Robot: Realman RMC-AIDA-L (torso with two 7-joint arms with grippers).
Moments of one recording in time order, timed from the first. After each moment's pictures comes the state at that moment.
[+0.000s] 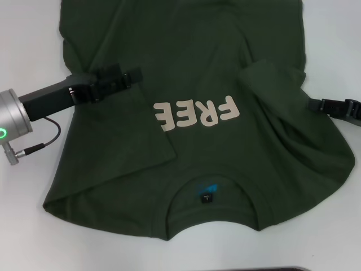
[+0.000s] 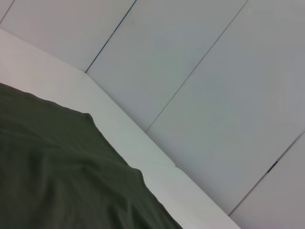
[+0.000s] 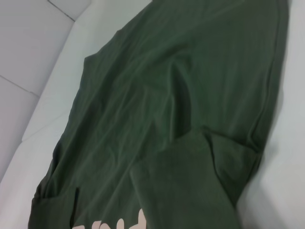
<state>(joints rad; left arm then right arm) -0.49 -2.14 0.55 0.54 1.91 1.49 -1.62 0.41 2.00 -0.42 -0.52 -2.18 -1.38 1.97</state>
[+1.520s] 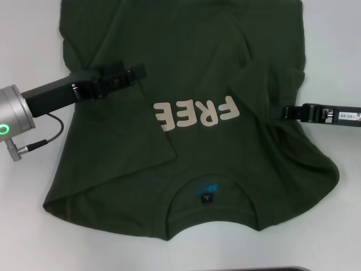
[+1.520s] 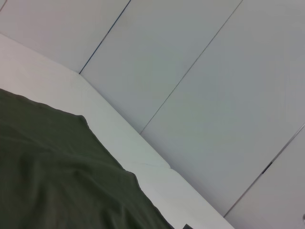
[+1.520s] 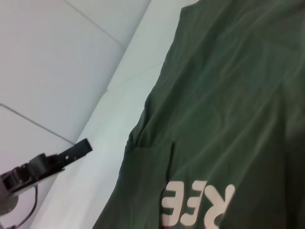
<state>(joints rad) -0.51 -2.15 0.55 0.54 1.91 1.50 -1.62 0.49 2.03 -0.51 -0.52 -2.16 -1.53 1.91</state>
